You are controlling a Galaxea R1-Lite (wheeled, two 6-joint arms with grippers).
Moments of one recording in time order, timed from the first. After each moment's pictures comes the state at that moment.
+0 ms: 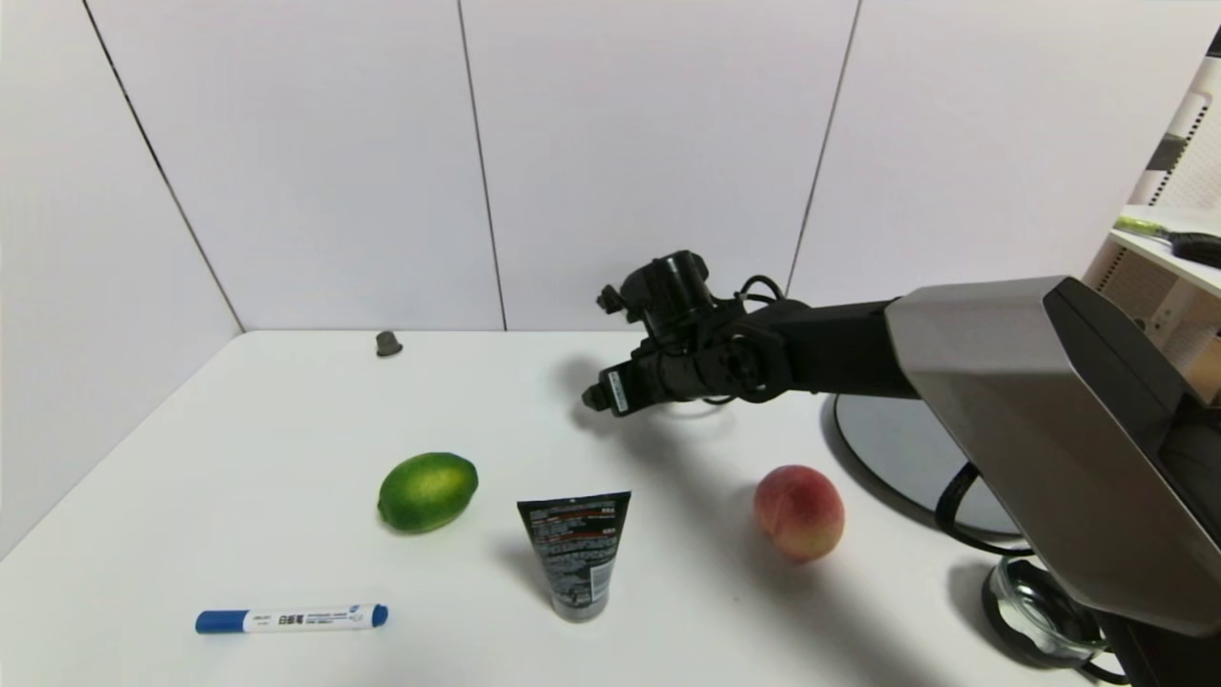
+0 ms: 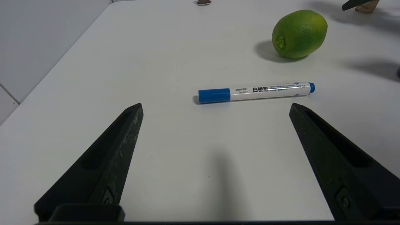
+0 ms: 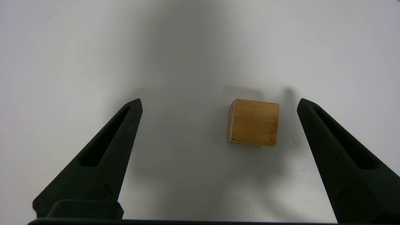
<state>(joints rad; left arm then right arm) 0.01 0.00 0.00 0.00 -0.01 0.02 0.62 2.38 -1.89 0.16 -0.10 0.02</state>
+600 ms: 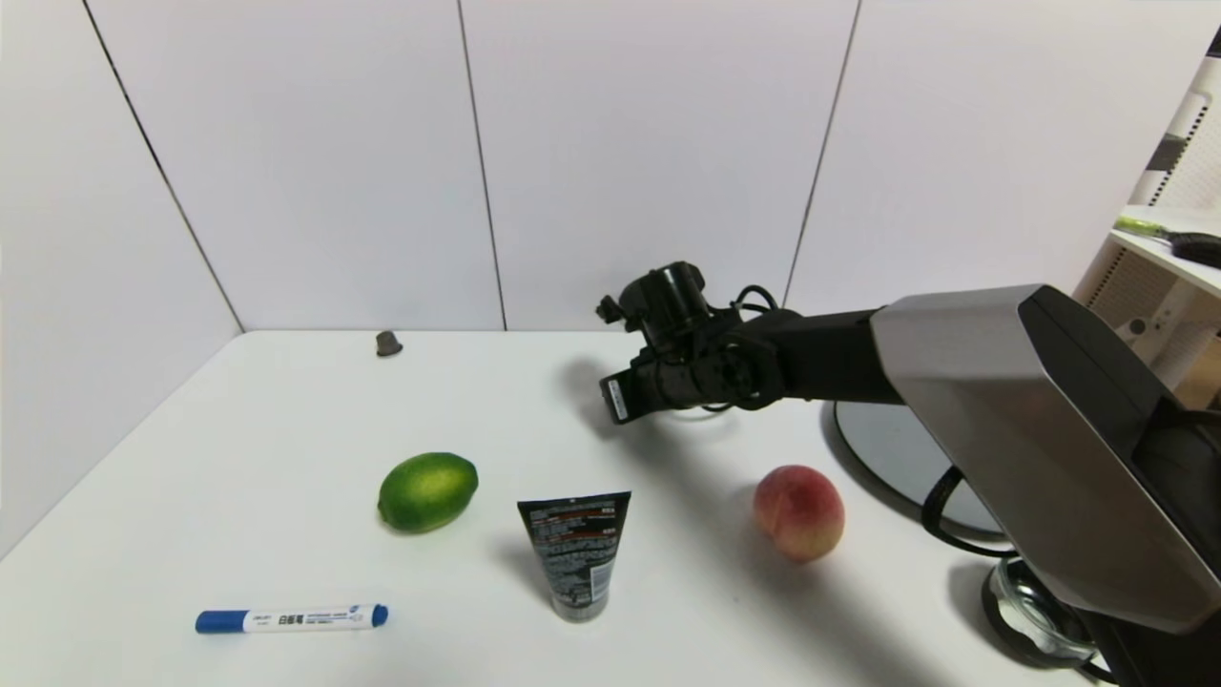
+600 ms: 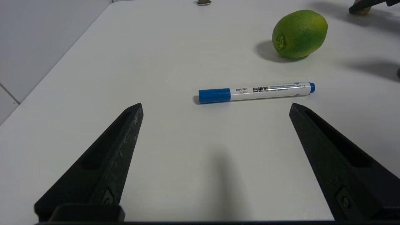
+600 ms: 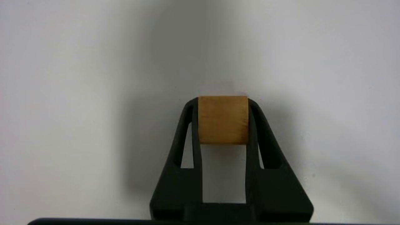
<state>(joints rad) 0.01 0.00 0.00 0.00 -0.01 0.02 0.62 2.40 -1.89 0.16 -0.10 0.02</state>
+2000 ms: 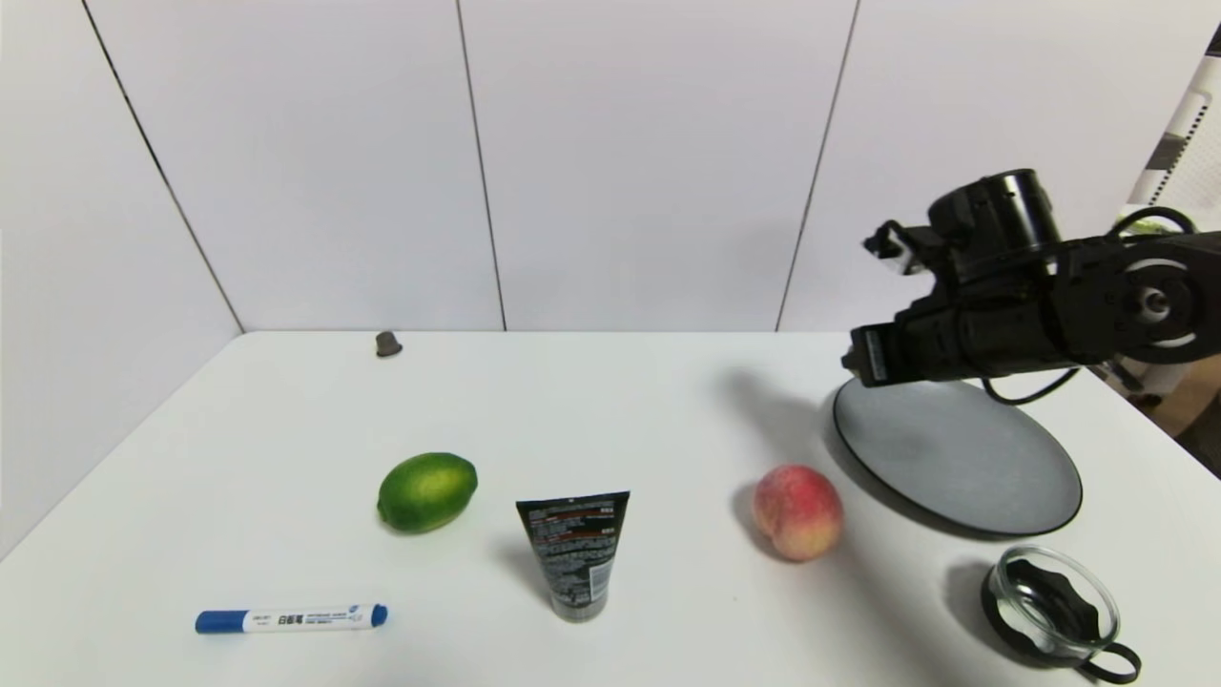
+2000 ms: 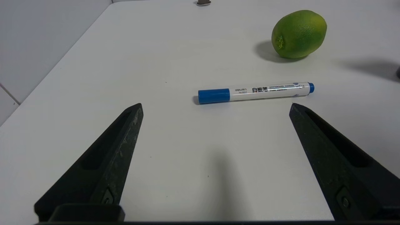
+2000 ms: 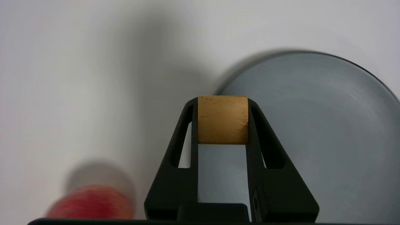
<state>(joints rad) 0.01 0.00 0.00 0.00 -0.01 0.02 0.24 1.78 -1.26 0.17 -0.09 0.02</state>
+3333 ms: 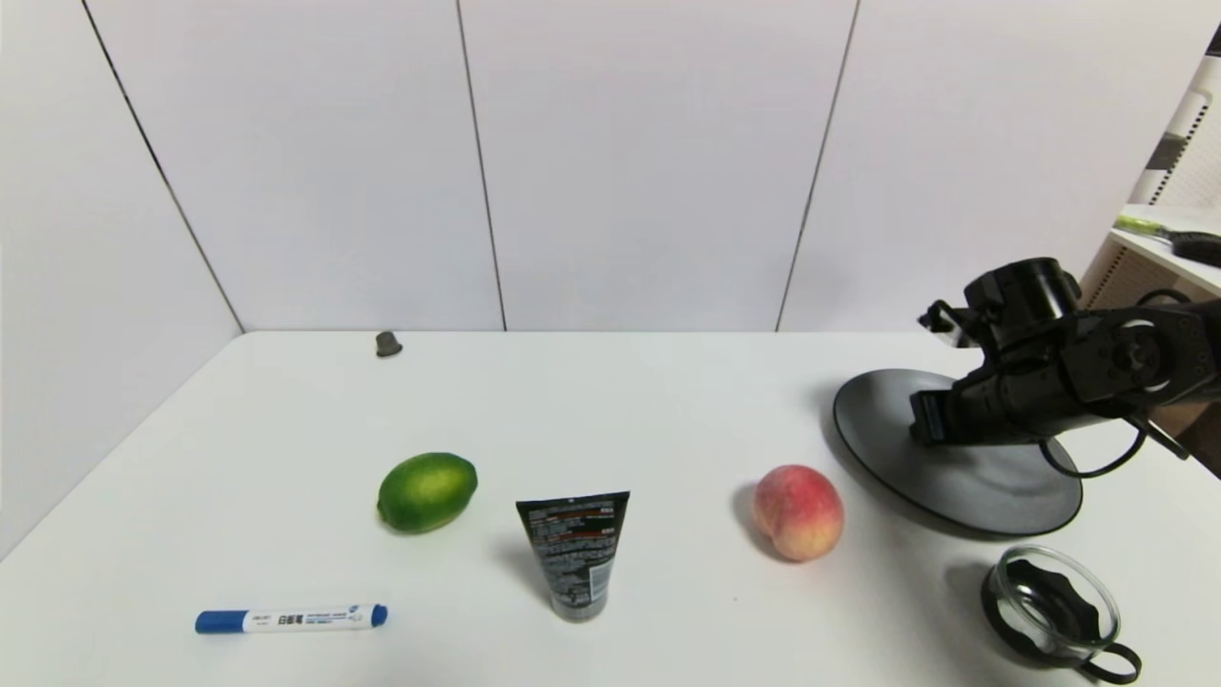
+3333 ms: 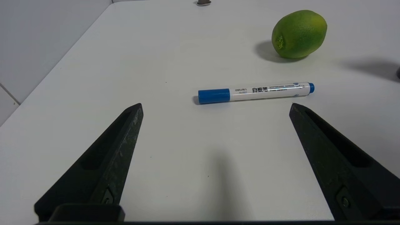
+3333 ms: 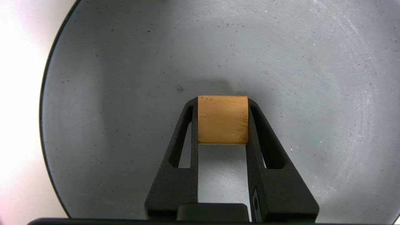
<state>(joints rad) 0.01 0.00 0.00 0.00 -0.01 0.02 0.06 1.89 -1.14 0.14 -0.09 0.02</state>
